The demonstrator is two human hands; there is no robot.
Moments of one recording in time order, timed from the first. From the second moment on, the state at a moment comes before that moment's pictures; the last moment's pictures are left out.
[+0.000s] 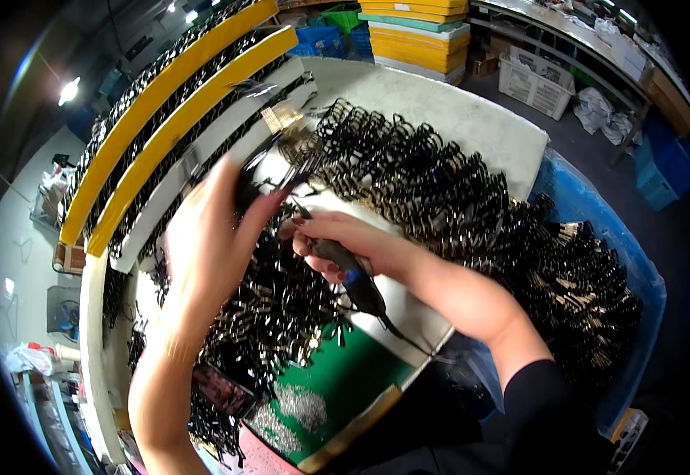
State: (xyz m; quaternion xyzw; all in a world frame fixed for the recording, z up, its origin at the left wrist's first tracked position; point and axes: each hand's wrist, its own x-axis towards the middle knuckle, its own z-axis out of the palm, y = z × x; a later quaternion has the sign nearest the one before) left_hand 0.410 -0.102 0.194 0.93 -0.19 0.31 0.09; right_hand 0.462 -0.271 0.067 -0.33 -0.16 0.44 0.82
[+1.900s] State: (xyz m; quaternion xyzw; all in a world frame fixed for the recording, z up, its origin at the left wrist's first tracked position) left_hand -0.025 0.068 0.058 0.80 0.32 0.38 0.34; right_hand 0.370 -0.300 0.085 -0.74 -0.19 0.38 0.53
